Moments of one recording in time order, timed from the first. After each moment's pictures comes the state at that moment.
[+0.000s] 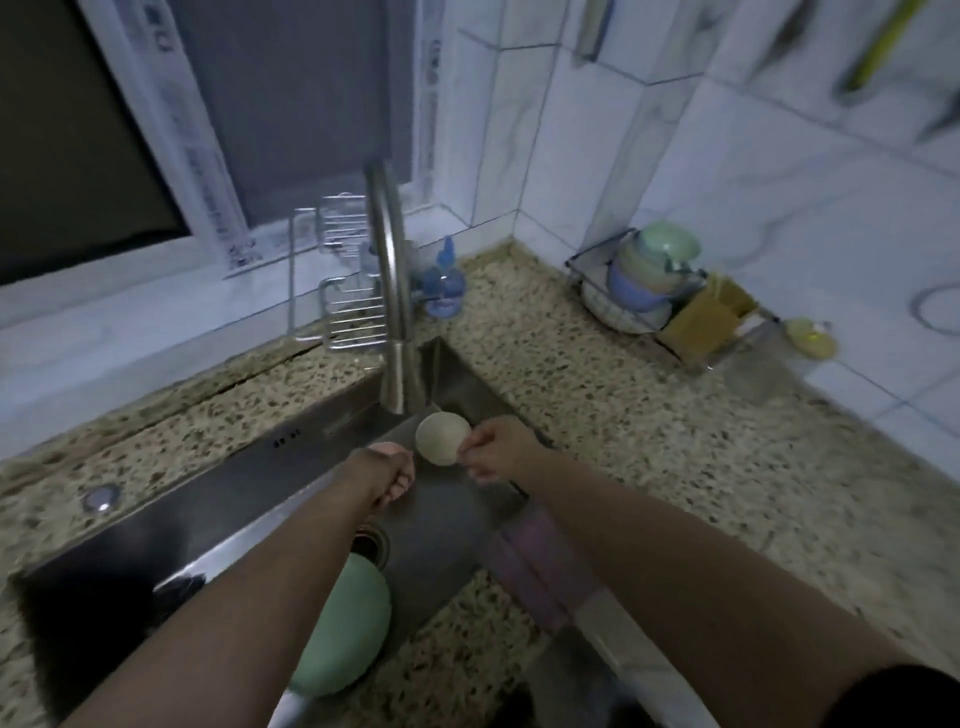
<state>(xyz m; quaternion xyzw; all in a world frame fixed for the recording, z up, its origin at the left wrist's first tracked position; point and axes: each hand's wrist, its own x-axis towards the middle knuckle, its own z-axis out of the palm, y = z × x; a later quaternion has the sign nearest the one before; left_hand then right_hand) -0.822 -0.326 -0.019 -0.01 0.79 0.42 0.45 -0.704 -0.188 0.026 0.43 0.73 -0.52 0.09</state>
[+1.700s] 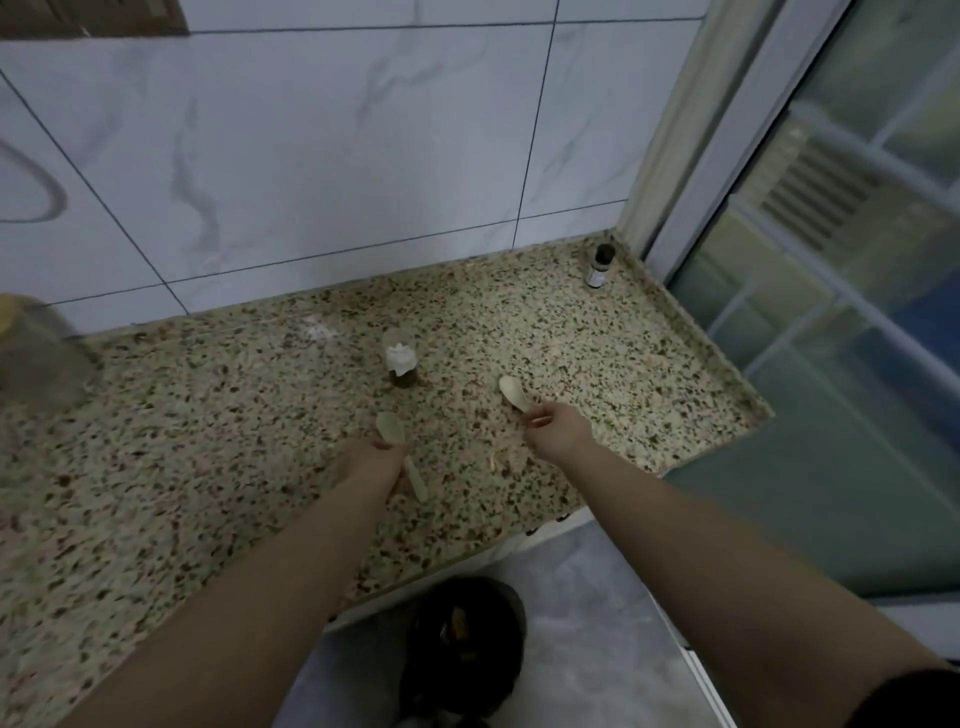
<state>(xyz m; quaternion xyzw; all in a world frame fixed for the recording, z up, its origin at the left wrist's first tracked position) -0.157 0.004 -0.014 0.43 0.73 0.12 0.51 0.067 -0.059 -0.008 0.84 0.32 -0.38 -0.23</state>
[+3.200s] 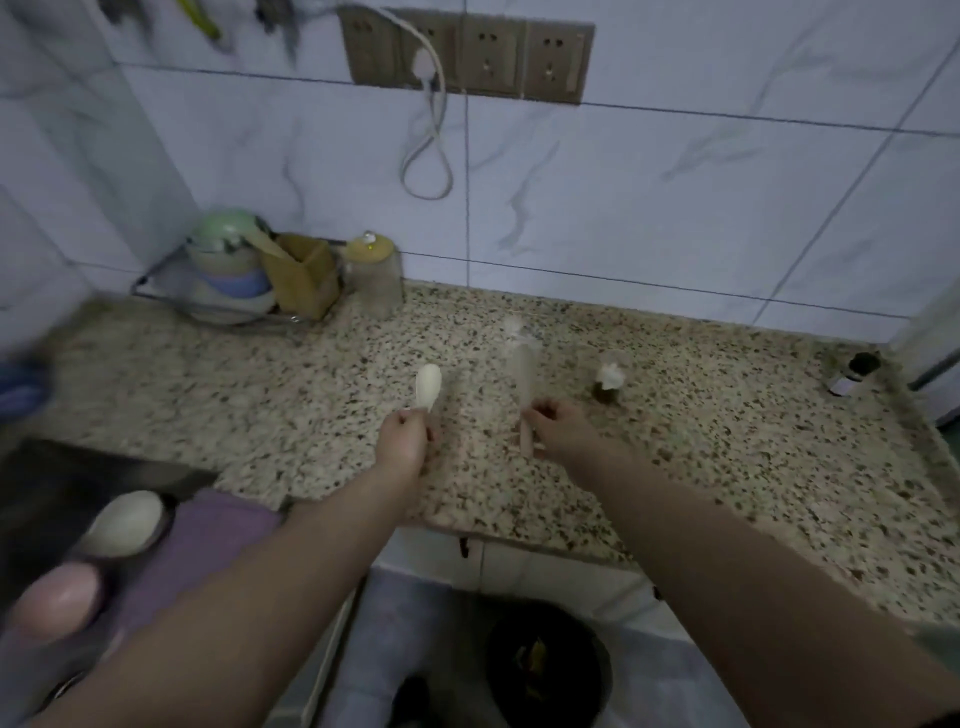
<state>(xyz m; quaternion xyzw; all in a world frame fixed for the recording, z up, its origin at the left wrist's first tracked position) -0.343 -0.082 0.036 0.23 0.73 0.43 0.48 -0.149 -0.037 0.034 0.62 0.43 -0.60 -0.28</state>
